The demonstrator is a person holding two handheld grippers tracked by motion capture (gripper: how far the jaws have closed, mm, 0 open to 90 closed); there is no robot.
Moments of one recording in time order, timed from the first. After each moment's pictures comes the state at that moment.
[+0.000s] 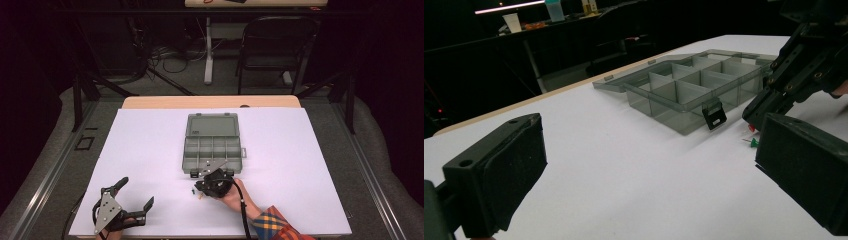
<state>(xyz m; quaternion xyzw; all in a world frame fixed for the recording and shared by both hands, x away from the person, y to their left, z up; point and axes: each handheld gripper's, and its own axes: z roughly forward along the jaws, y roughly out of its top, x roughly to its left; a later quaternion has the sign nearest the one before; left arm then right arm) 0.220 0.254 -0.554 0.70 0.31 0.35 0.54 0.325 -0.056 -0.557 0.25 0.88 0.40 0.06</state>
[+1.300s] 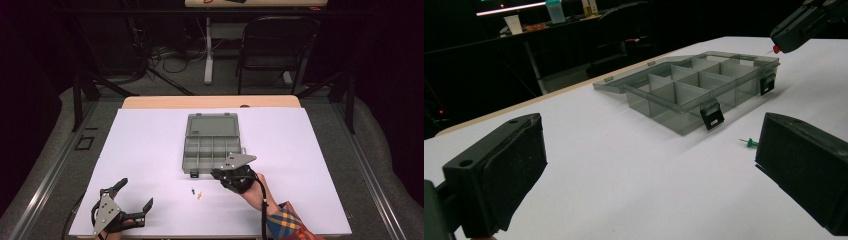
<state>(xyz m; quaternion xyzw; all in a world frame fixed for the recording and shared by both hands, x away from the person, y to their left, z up) 0.215 0.255 -0.553 0.70 0.31 0.35 0.54 0.309 -0.110 -0.501 0.25 0.85 0.44 0.15</state>
